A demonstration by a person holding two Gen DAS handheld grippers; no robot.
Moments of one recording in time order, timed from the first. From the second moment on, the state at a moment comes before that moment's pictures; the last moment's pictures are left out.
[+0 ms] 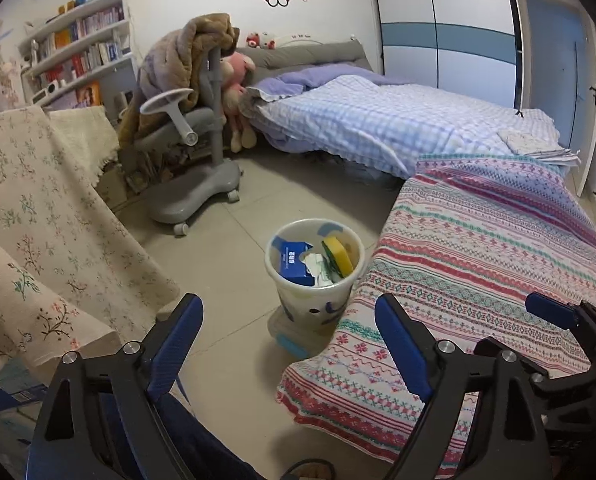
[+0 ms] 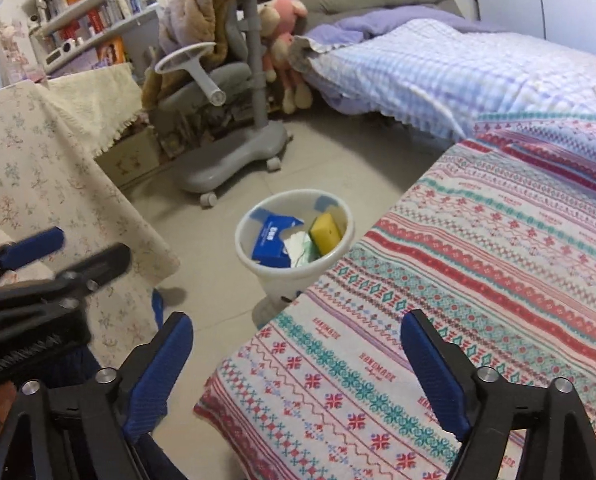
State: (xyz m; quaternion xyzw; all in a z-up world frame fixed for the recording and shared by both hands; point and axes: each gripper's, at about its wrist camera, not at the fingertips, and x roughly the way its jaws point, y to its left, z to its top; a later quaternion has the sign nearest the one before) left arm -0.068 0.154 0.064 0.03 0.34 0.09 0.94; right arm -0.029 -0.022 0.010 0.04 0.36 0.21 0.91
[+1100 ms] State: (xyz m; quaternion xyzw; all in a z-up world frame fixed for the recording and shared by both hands) left arm -0.064 0.125 0.057 0.05 0.34 0.10 0.93; right arm -0.042 -0.056 0.003 0.03 0.33 0.21 0.92
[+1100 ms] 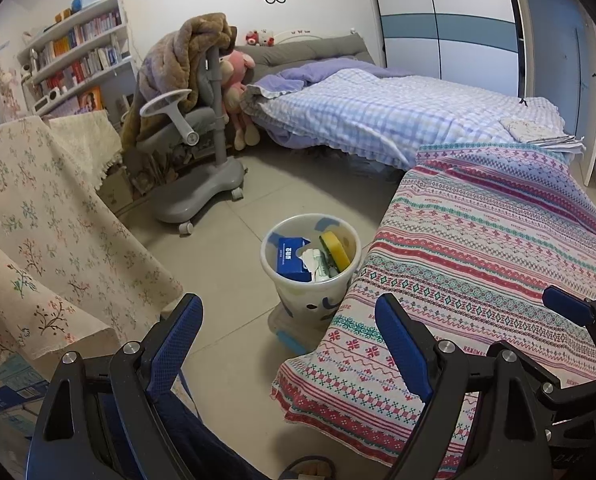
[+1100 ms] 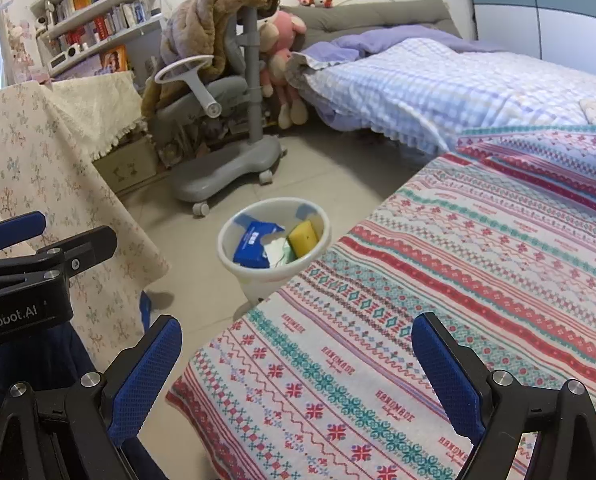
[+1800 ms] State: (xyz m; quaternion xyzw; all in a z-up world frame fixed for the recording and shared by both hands) left arm -0.062 0.122 0.054 0.05 0.35 0.10 0.93; right arm -0.041 -0.052 0.000 0.03 0.33 0.21 0.92
